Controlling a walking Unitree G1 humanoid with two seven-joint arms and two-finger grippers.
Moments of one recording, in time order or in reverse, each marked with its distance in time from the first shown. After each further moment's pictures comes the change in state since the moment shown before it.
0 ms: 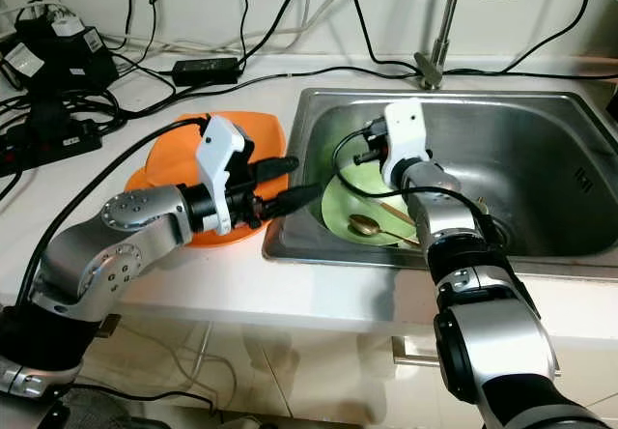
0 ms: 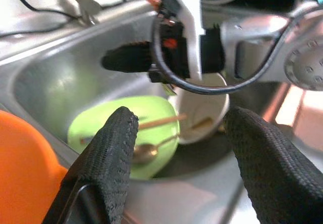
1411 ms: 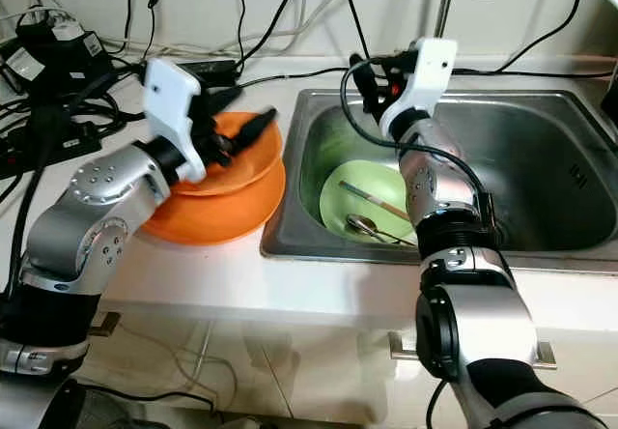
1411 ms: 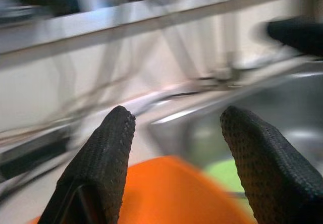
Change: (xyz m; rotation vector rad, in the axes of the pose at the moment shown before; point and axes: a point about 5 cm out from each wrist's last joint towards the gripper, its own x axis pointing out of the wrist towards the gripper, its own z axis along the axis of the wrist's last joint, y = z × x) left arm -0.033 0.067 0.038 0.129 -0.227 0.654; right arm -0.002 0.005 0.089 0.417 -0.479 0.111
